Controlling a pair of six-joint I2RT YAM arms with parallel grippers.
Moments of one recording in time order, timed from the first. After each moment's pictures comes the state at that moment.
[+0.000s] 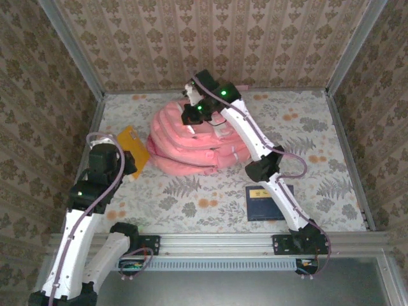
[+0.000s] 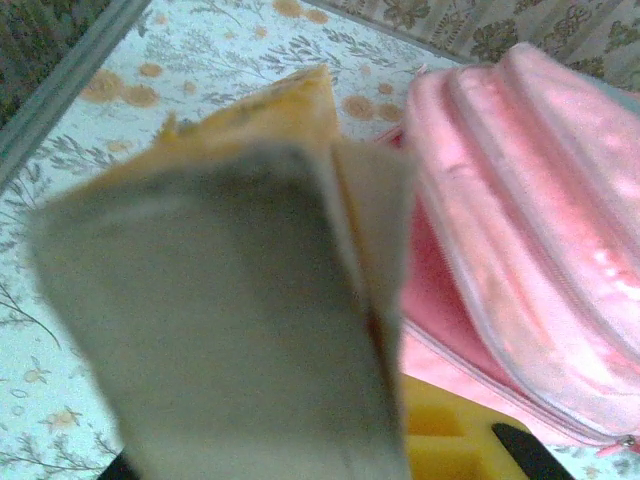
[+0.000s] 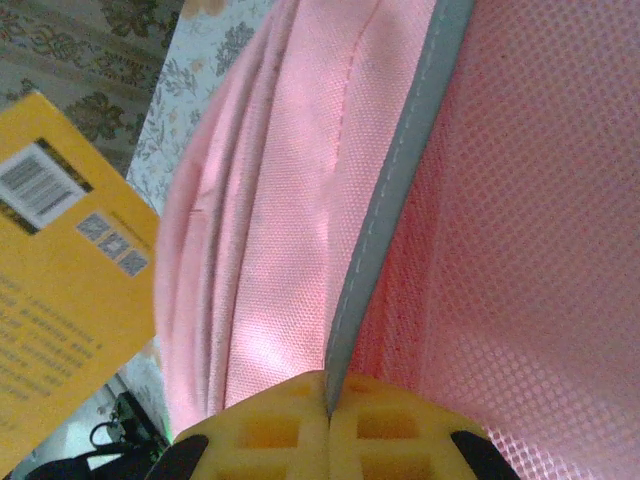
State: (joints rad) left arm -0.25 0.68 0.93 -0.88 -0.14 -0.49; right arm 0.60 2.60 3.10 -1.45 -0.43 0.35
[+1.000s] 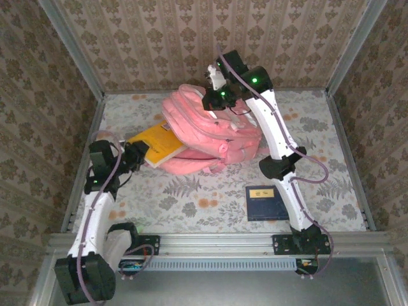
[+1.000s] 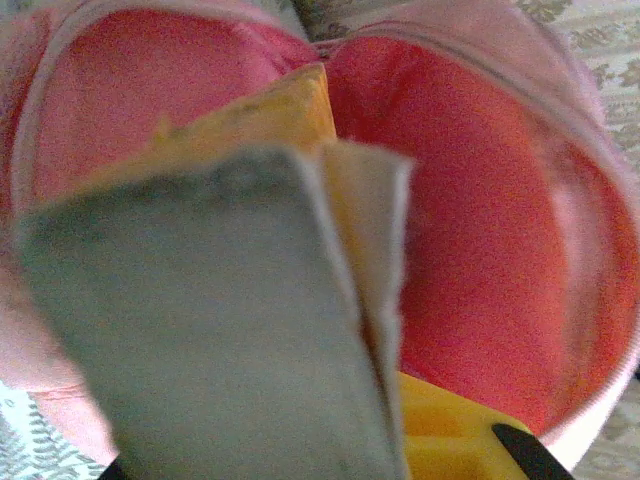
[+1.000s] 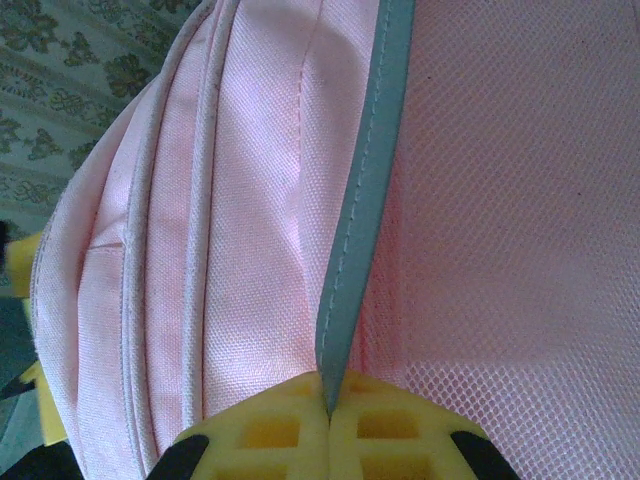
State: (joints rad) left arm 0.05 0.87 0.58 -0.15 0.73 -1.11; right arm 0.51 2.41 3.09 -1.57 -0.35 0.29
